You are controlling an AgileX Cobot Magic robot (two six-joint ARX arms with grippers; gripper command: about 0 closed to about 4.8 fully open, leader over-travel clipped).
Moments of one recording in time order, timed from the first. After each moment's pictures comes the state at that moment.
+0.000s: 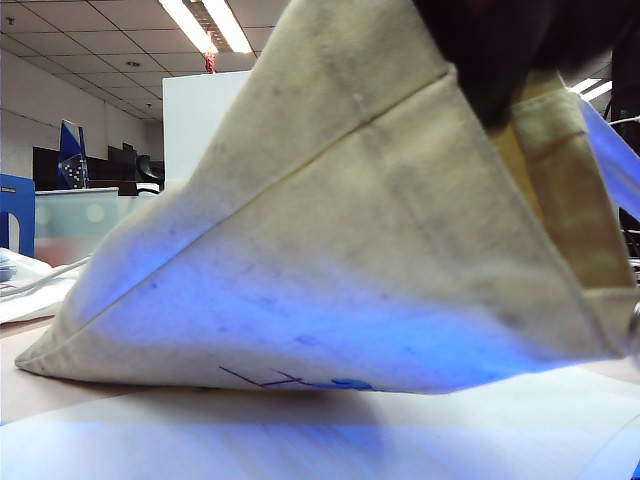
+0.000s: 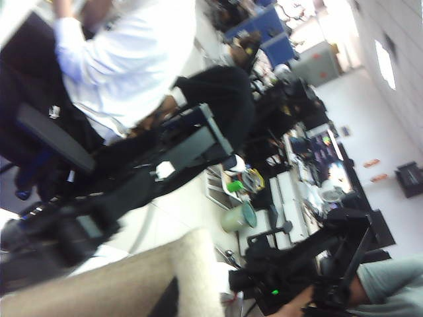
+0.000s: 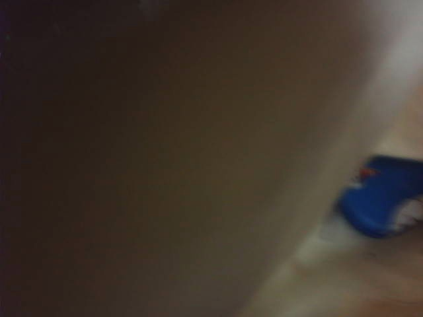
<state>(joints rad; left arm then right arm) -0.78 2.02 2.87 -1.35 1.24 -0.49 0.95 0.97 0.51 -0.03 -0.22 -0.07</state>
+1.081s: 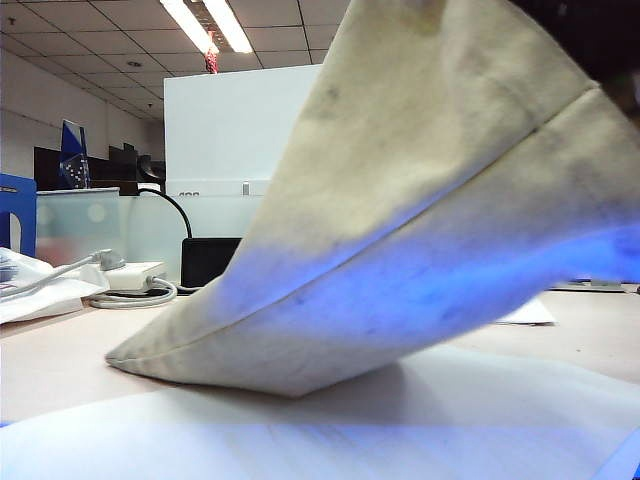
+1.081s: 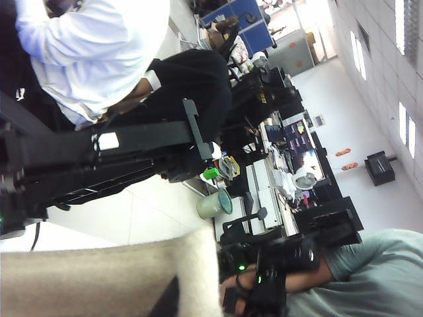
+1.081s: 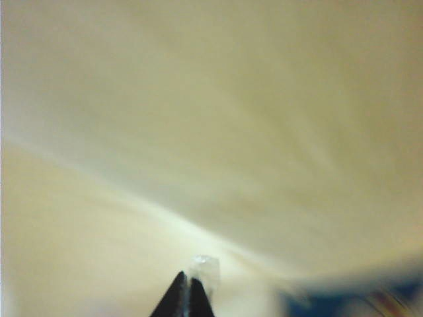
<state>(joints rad) -0.77 2.02 2.87 -1.37 1.32 -0.51 0.42 1.13 0.58 0.22 -0.79 0.06</state>
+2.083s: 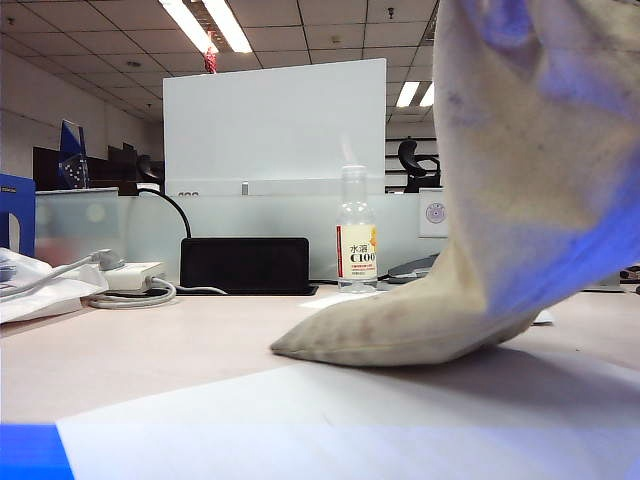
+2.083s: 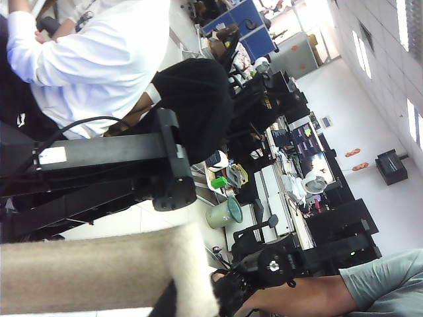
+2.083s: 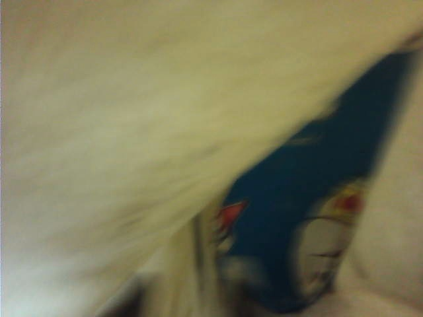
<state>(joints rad) -0.87 2.03 2.86 -1.16 1.23 -0.65 0.25 1.31 0.62 -0.06 -0.42 -0.07</state>
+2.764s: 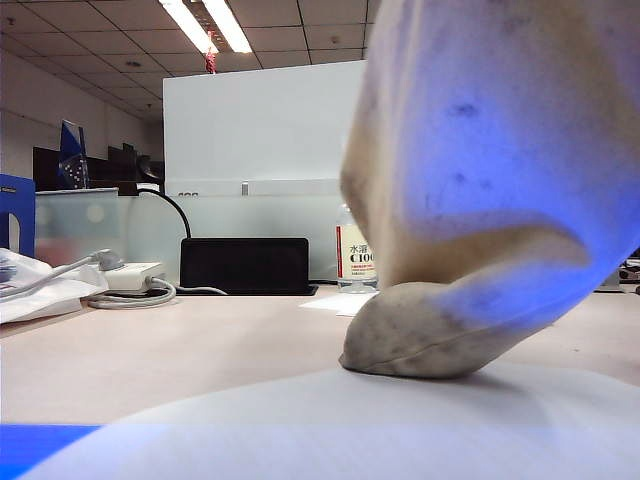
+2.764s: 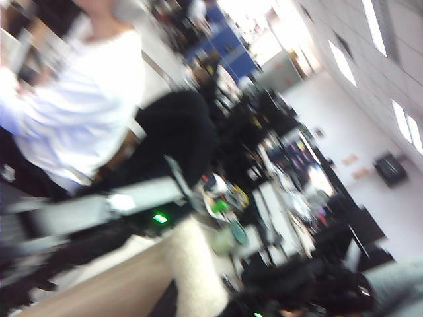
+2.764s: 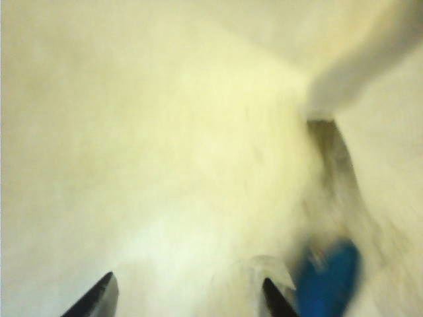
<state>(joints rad) -0.88 2.01 2.87 -0.95 1.17 -0.75 0.51 0.97 0.81 -0.21 -0.27 0.11</state>
